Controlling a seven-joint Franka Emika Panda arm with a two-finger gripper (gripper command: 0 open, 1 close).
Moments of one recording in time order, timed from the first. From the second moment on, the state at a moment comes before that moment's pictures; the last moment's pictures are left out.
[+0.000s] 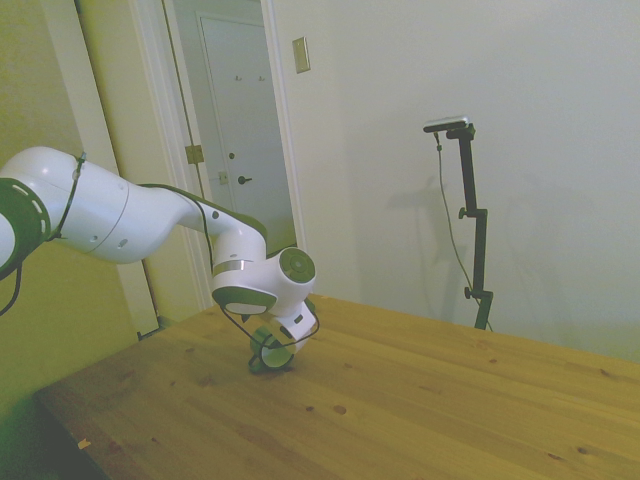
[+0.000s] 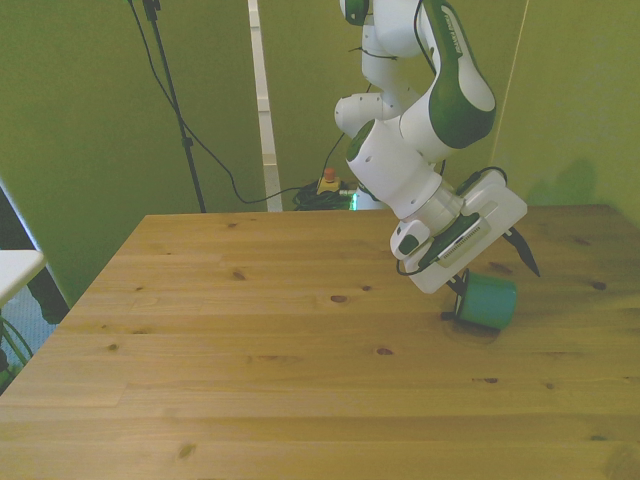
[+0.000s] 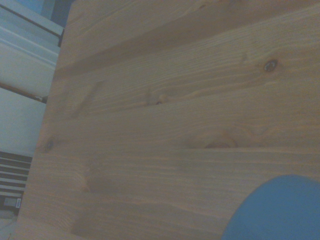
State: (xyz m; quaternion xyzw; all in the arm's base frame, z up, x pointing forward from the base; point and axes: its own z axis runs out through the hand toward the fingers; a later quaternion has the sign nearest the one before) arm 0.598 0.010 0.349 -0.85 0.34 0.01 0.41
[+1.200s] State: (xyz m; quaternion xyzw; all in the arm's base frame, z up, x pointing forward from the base) arm 0.596 -0.001 0.348 -0.85 0.34 0.00 0.40
